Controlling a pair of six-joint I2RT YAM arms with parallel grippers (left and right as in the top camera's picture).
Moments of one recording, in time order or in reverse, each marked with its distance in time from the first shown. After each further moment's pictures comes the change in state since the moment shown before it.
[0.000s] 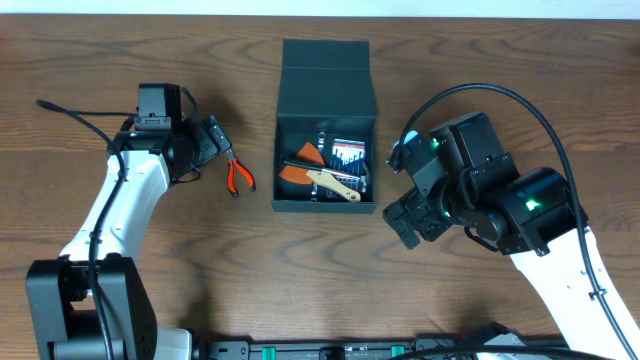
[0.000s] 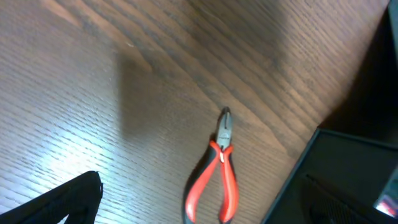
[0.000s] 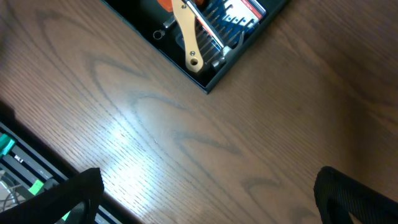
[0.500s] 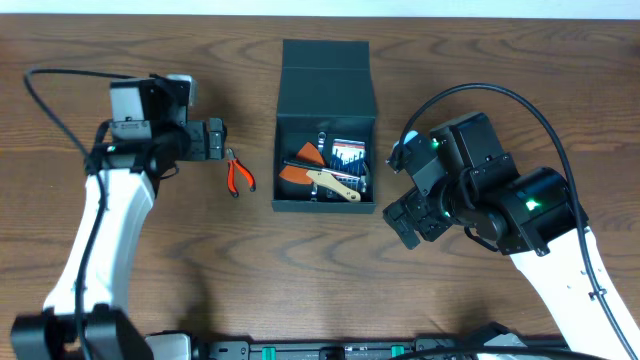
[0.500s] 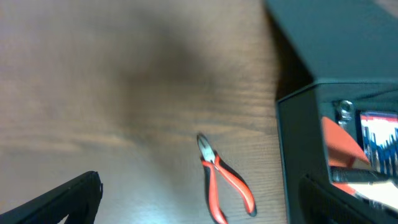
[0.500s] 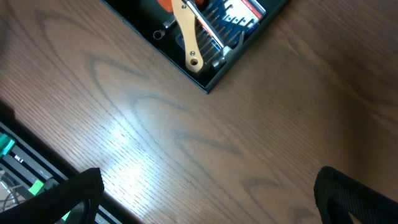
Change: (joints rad) left arm 0.035 -0.136 0.000 0.055 0.117 0.607; right arm 0.000 0.000 0.000 0.000 0.000 0.000
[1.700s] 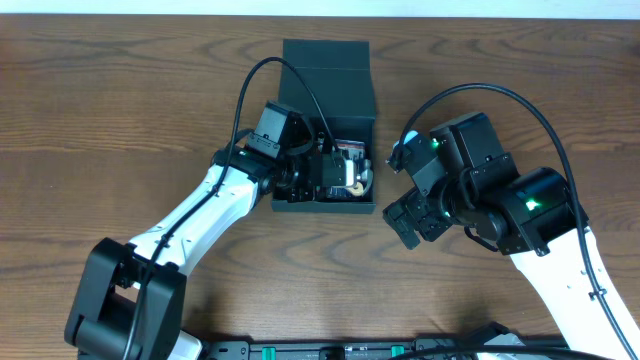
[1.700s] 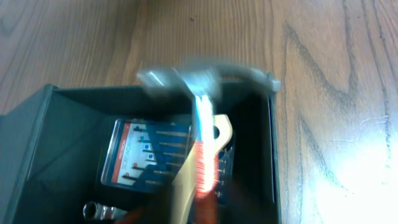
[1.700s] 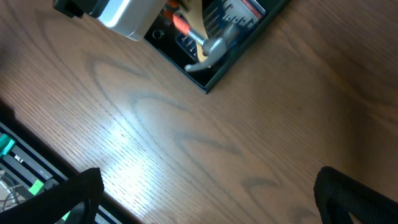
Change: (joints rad) left arm -0.510 0.183 -0.029 0.153 0.385 1.014; right arm 0.000 0.000 0.000 0.000 0.000 0.000
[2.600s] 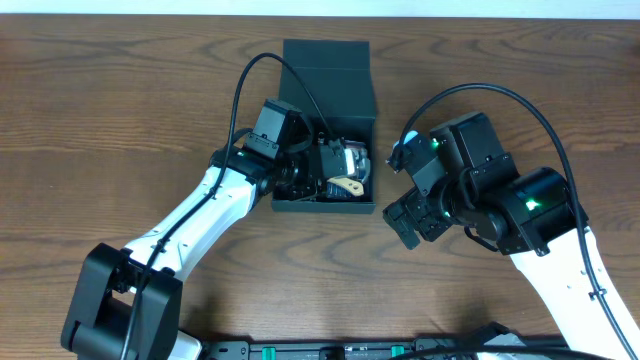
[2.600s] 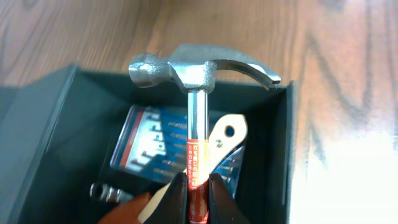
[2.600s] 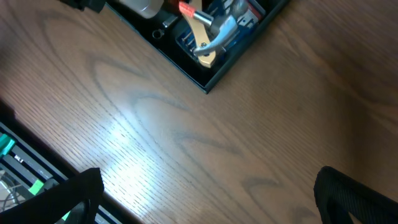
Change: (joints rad) left arm 0.000 -0.024 0.000 0.016 -0.039 -0.123; right arm 0.000 0.000 0.000 0.000 0.000 0.000
